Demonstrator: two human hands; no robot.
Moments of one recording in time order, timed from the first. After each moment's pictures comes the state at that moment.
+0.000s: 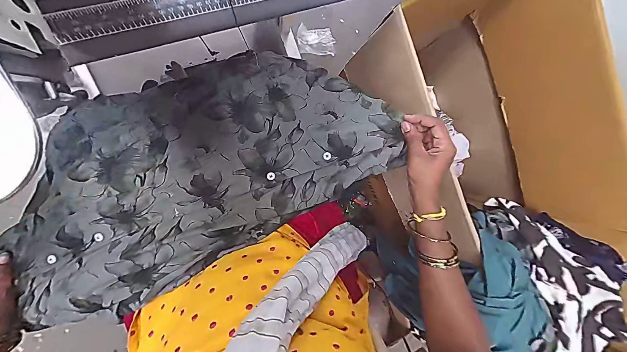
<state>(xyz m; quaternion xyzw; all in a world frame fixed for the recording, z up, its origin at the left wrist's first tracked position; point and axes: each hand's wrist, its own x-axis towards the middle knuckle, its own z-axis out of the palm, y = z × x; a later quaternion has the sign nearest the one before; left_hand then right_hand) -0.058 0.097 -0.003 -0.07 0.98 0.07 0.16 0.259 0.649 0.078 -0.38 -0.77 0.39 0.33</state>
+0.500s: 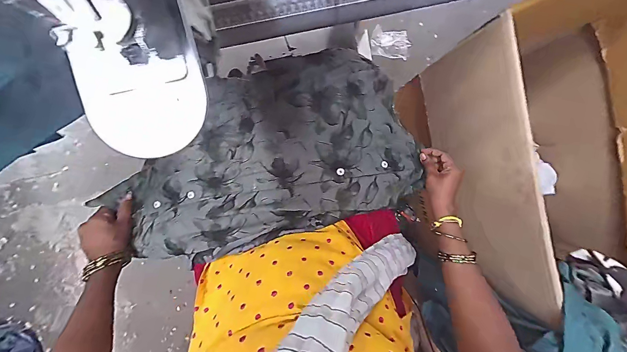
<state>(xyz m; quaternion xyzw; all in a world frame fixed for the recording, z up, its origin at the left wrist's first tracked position) -0.050 0.115 0.010 -0.07 0.98 0.05 0.18 0.256 0.640 -0.042 -0.50 -0.75 0.42 0.13</state>
